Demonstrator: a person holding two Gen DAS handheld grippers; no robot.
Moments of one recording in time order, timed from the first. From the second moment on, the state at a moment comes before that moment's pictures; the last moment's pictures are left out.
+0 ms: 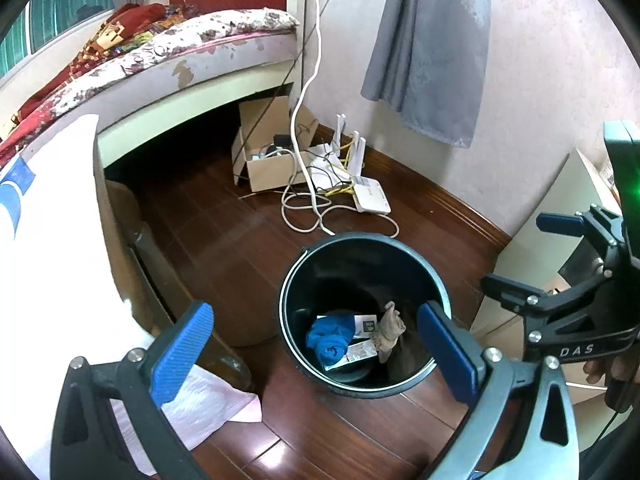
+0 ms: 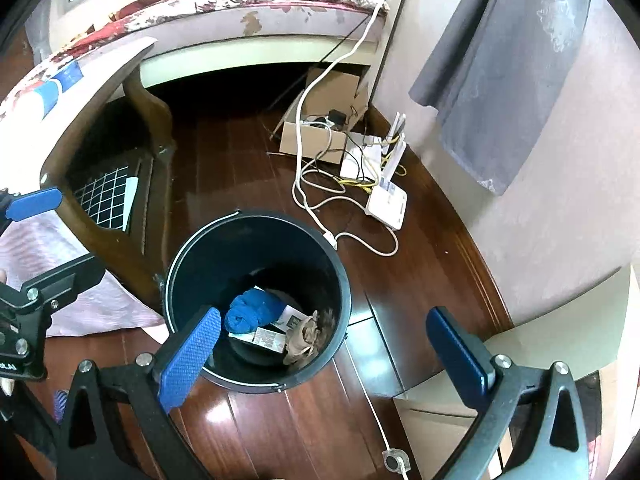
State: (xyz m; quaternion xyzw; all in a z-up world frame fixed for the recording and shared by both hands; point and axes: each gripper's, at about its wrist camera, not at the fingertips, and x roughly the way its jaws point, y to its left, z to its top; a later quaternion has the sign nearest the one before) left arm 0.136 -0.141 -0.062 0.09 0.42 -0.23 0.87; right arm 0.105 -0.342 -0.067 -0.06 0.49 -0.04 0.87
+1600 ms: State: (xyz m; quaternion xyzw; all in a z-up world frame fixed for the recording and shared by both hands) left arm 0.120 0.150 -0.001 -0.03 0.34 0.01 0.94; right arm 0.177 -0.065 0.015 -0.09 0.40 0.18 0.89
